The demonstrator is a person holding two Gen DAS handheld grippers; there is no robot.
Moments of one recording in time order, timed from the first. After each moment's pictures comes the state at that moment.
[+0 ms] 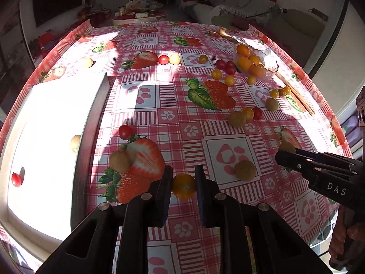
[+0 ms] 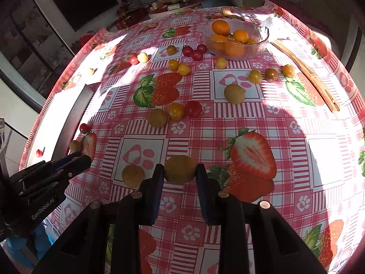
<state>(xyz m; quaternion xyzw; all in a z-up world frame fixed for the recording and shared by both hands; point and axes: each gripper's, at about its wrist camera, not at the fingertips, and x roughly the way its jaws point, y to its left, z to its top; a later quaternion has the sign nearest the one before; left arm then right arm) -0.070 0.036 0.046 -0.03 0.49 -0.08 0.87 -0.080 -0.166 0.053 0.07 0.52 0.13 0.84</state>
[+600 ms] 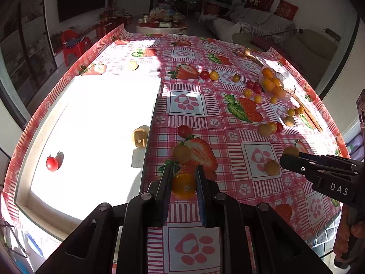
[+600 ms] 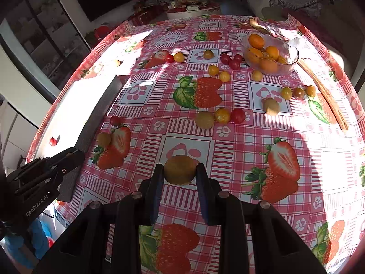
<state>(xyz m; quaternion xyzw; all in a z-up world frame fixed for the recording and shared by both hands) -0.101 0.107 0.067 -0.06 0.45 -0.03 0.89 -0.087 -0.103 0.077 0.03 0.51 0.17 0.84</state>
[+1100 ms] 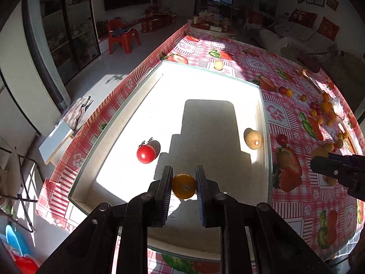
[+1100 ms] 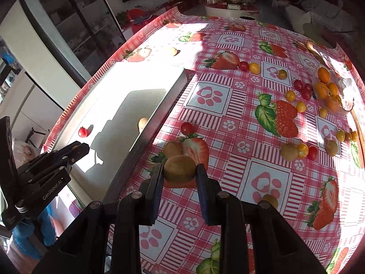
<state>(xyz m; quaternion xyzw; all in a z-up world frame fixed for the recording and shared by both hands) -0.115 0.226 0.050 -0.08 0.45 0.10 0.88 -0.079 0.020 0.087 -0.03 0.52 0.26 0.81</state>
